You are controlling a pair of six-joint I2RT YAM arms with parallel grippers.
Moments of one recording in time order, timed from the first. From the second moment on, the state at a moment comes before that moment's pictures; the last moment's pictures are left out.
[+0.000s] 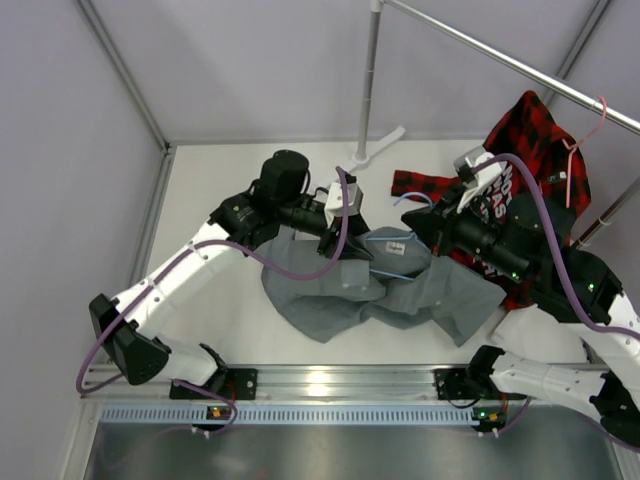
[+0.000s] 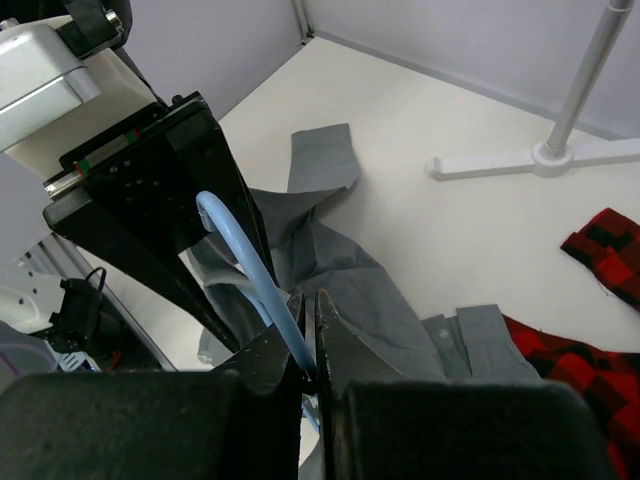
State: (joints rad) left arm -0.74 1.40 1.46 -0.46 1.01 0.34; right arm 0.89 0.87 1.41 -0.67 0.11 0.21
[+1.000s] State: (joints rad) left arm -0.77 1.40 1.47 -0.46 0.97 0.34; right arm 0.89 0.91 1.35 -0.57 0.02 0.25
